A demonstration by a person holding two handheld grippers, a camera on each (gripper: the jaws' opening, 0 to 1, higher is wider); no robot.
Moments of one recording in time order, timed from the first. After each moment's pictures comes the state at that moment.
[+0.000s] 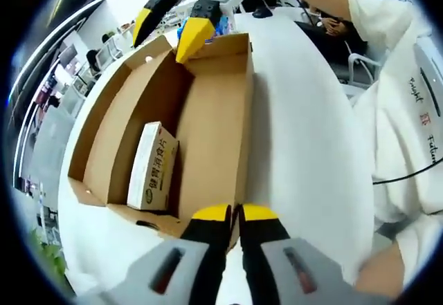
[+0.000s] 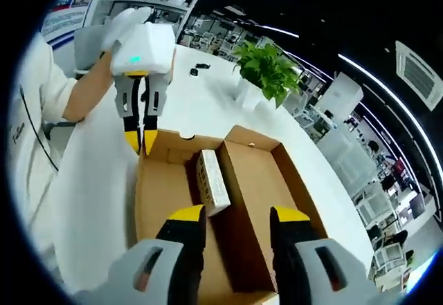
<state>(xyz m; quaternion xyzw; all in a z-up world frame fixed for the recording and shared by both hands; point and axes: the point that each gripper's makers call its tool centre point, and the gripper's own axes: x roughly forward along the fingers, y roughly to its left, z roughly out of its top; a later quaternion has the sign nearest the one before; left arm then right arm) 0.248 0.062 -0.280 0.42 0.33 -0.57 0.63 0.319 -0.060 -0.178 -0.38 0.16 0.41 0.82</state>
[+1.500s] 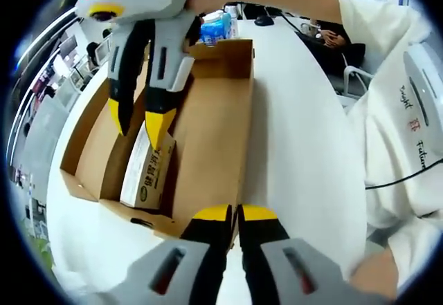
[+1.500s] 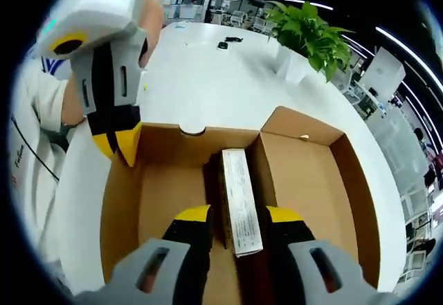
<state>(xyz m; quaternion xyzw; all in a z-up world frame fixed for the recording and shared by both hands) 0.247 0.064 -0.279 0.38 0.34 -0.59 0.63 0.348 0.023 -0.271 -0.37 0.28 0.50 0.73</state>
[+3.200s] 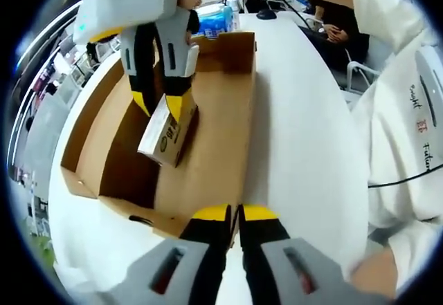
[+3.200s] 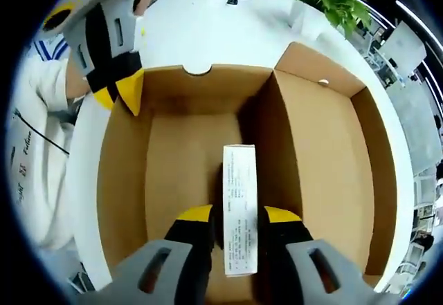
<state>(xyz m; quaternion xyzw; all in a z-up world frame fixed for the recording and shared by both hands) 0.248 0.066 -0.284 0.39 0.35 -0.57 0.63 0.336 -0.026 -0.303 -0.41 0.40 0.49 0.65</state>
